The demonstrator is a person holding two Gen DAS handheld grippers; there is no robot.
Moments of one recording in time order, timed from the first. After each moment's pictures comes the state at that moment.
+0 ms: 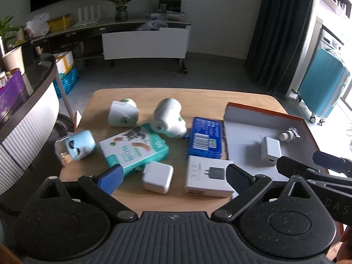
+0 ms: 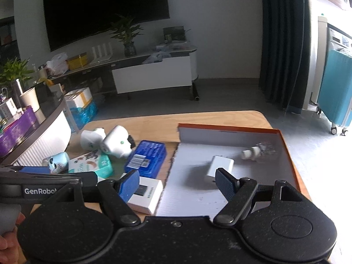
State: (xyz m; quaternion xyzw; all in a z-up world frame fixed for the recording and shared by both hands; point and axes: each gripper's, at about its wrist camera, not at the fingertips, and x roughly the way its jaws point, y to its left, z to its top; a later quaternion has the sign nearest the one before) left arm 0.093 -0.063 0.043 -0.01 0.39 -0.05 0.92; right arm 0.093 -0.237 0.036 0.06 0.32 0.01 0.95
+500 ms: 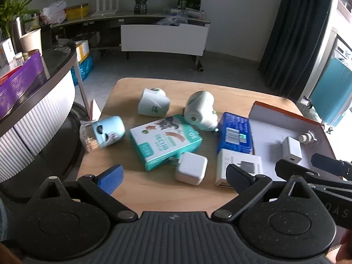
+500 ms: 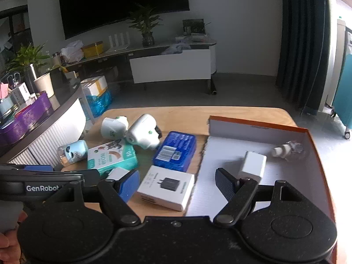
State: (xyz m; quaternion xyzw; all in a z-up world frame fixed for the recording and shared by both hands) left arm 0.089 -0.019 0.033 -0.04 0.40 -0.02 0.92; right arm 0.106 -0.196 0.025 0.05 0.34 0.05 0.94
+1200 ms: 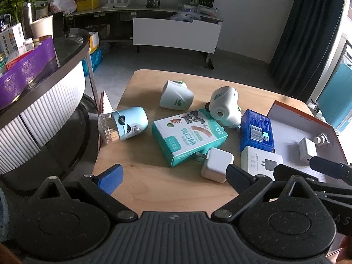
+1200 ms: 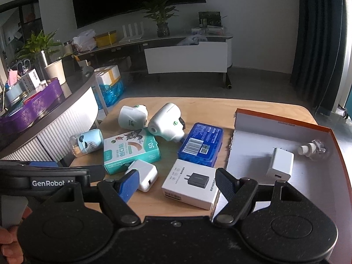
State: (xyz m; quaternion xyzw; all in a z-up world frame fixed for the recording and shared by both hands) left arm 0.094 0.015 0.020 -0.05 0.40 -0.01 0.91; right arm 0.118 -0.167 0.014 0.03 0.35 0.08 0.93
